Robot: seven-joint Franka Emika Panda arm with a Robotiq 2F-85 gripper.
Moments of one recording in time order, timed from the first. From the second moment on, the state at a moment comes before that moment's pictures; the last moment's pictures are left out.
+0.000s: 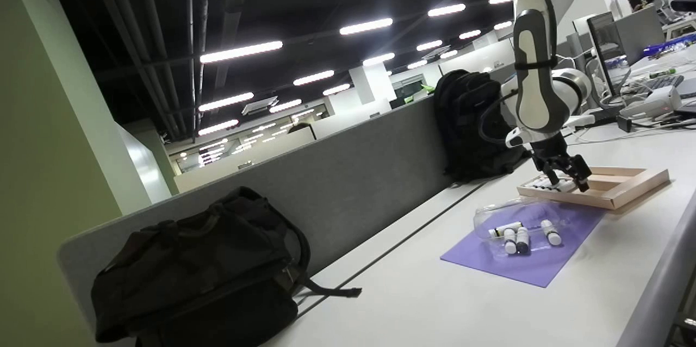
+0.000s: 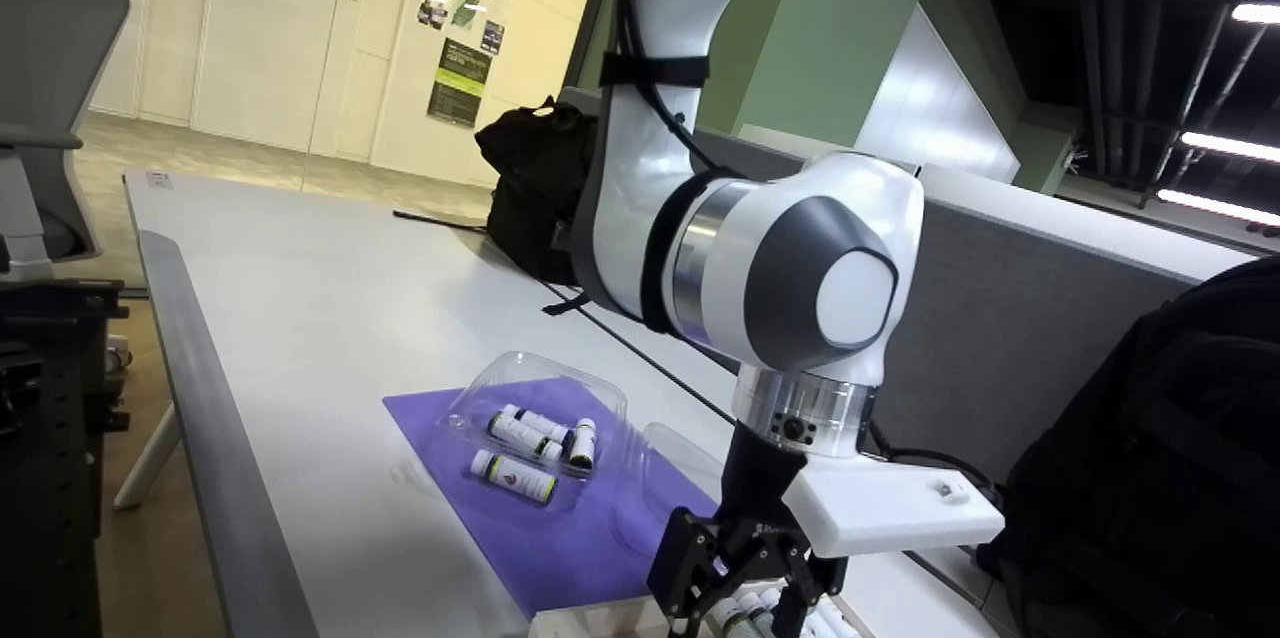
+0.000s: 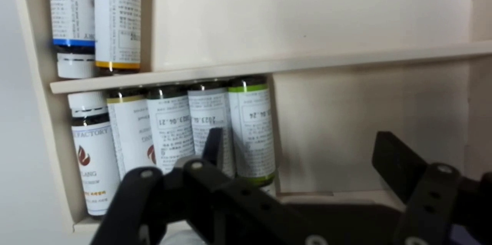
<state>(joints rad) -0.30 0.61 -0.16 -2.25 -0.32 2.90 -1.26</state>
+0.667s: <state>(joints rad) -0.30 0.60 -0.16 -2.24 -0.31 2.89 -1.23</state>
